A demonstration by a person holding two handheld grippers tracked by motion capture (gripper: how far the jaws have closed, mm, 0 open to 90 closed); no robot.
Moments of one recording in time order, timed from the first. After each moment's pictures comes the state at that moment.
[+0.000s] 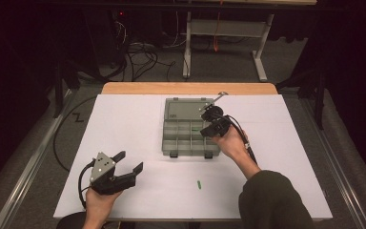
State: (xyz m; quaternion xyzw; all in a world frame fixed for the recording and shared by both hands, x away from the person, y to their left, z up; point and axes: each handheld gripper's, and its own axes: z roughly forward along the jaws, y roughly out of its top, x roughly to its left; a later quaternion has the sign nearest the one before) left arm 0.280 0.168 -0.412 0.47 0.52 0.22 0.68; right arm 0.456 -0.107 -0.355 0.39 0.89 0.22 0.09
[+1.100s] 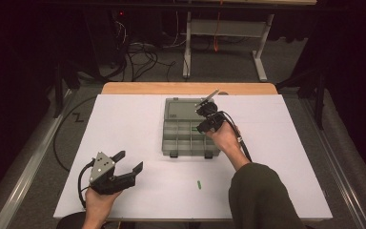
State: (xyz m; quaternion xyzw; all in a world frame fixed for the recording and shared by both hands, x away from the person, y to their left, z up) left arm 0.279 0.168 -0.411 0.47 0.52 0.22 0.68; right arm 0.481 -0.095 -0.369 0.41 0.88 0.21 0.09
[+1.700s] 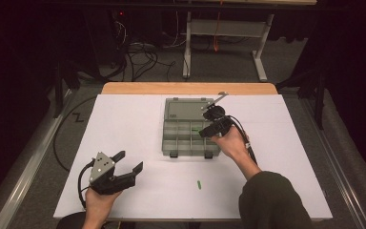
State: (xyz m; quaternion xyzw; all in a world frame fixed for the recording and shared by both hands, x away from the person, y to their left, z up) left arm 0.279 0.168 -0.412 0.47 0.52 0.22 0.68; right arm 0.453 -0.114 -0.356 0.42 0.87 0.23 0.09
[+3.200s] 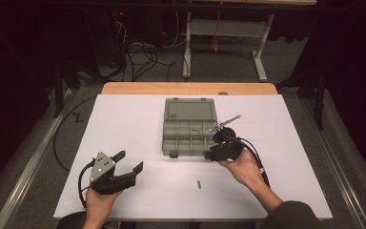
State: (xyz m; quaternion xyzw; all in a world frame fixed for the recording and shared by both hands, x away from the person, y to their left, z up) left arm 0.280 0.168 -0.411 0.47 0.52 0.22 0.68; right arm 0.381 -0.136 -0.360 0.39 0.88 0.25 0.06
